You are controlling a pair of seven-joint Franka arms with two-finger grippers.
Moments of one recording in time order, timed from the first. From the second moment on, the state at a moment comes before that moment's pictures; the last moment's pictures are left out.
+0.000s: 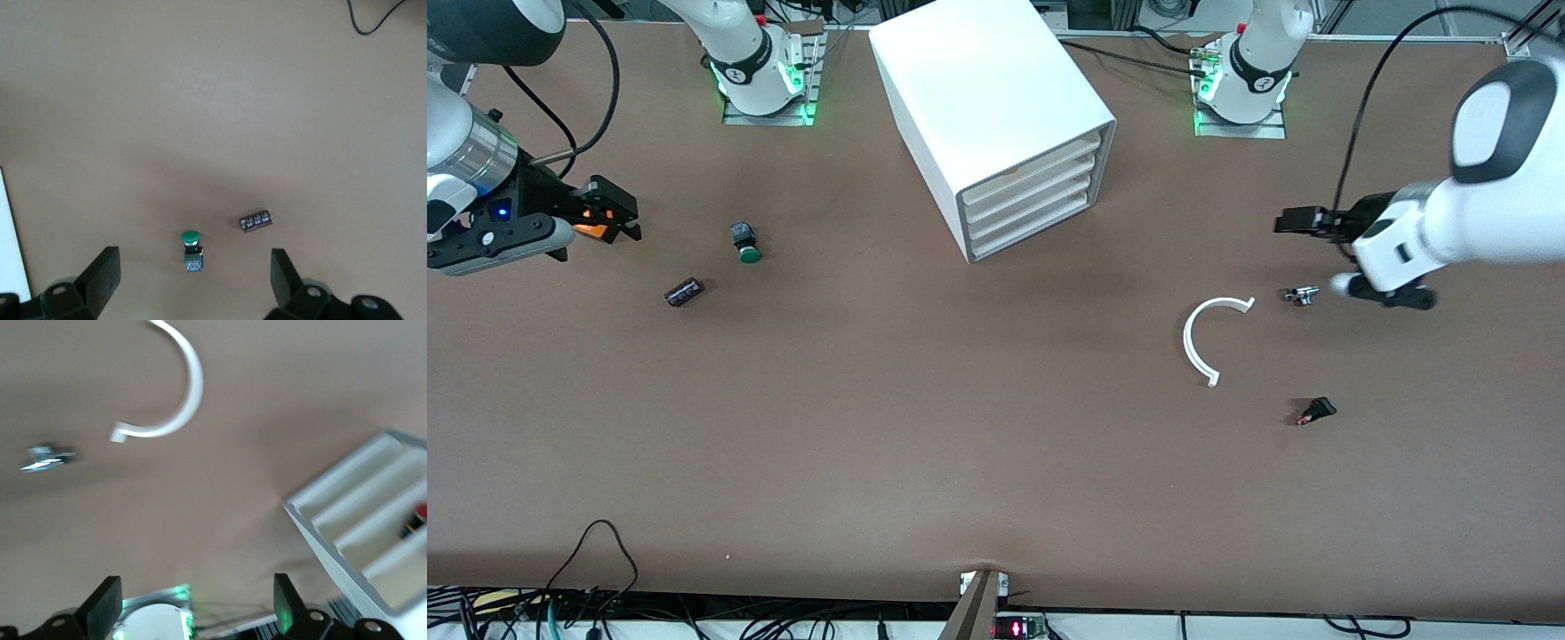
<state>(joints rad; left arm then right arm) -0.02 0.21 -0.04 -1.71 -0.30 1.44 0.14 0.13 0.00 -0.07 -1.74 0.01 1.75 -0.25</state>
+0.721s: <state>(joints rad) -0.03 0.65 -0.10 -1.77 -0.86 1.41 0.79 0.12 0.00 -0.07 -1.74 0.01 1.75 -0.23</state>
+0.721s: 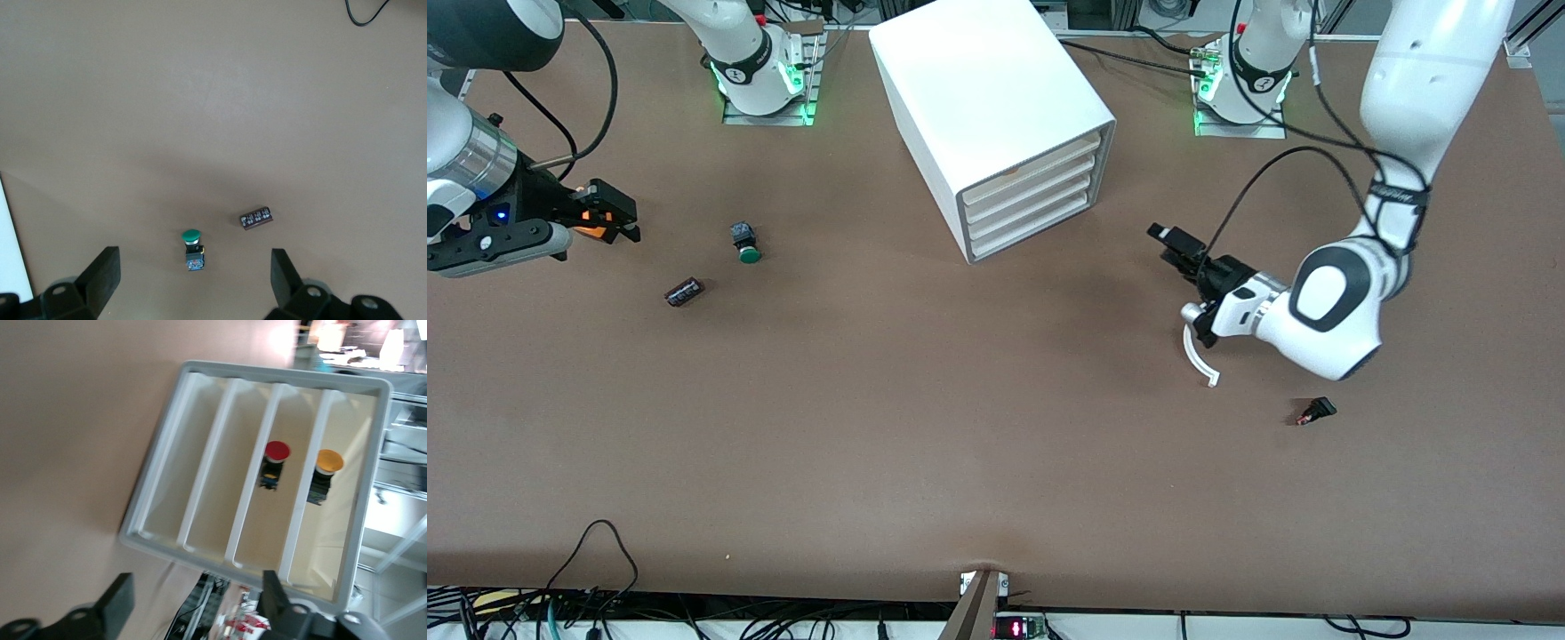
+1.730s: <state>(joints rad) -0.33 0.81 -0.13 -1.95 -1.33 1.61 1.26 0.12 0.01 -0.08 -1.72 0.01 1.75 -0.23</state>
